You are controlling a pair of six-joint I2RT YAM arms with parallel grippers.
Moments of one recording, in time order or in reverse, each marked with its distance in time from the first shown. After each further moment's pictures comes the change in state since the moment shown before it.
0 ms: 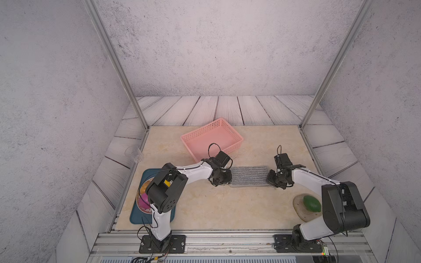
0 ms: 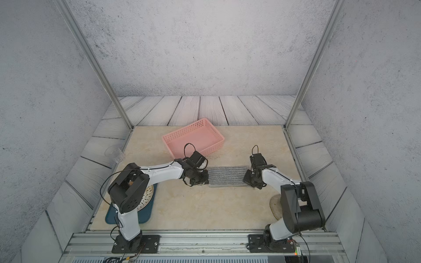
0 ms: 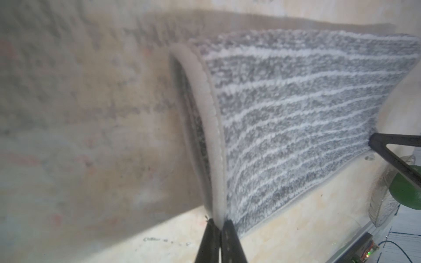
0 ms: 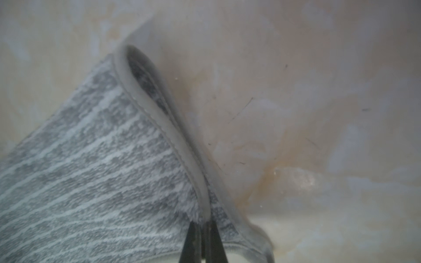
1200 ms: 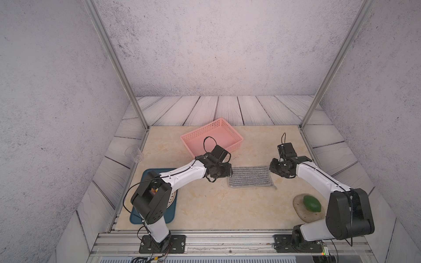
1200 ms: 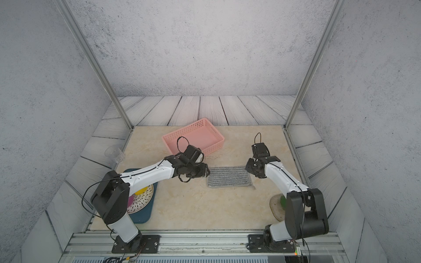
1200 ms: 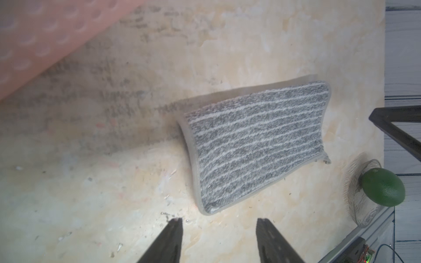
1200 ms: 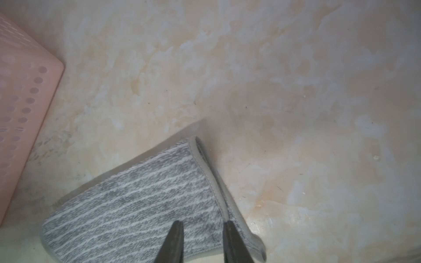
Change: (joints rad) left arm -0.001 -0.179 0.039 -0.037 -0.114 0.068; right arm 0.000 -0.062 0.199 -0.089 0.091 -0.068
